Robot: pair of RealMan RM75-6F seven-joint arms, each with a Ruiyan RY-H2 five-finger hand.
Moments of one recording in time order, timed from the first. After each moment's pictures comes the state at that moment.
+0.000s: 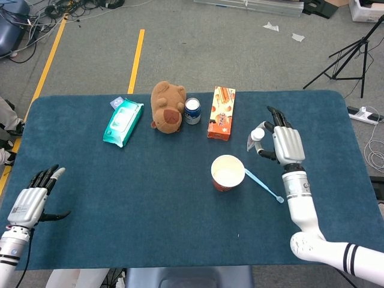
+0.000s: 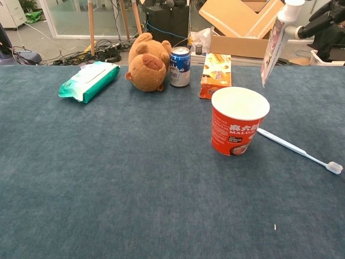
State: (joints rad) left arm -0.26 -1.06 -0.05 -1.67 1.39 1.23 -0.05; right arm 0.61 -1.31 0.43 -1.80 -0.86 1.20 -0.37
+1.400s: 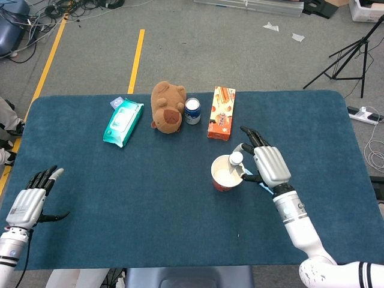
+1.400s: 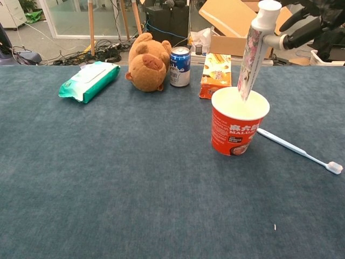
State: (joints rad) left arm -0.25 -1.06 -0.05 -1.67 1.39 1.24 -0.05; right arm 0.60 -1.22 0.30 -2.03 -0.99 1.19 -0.31
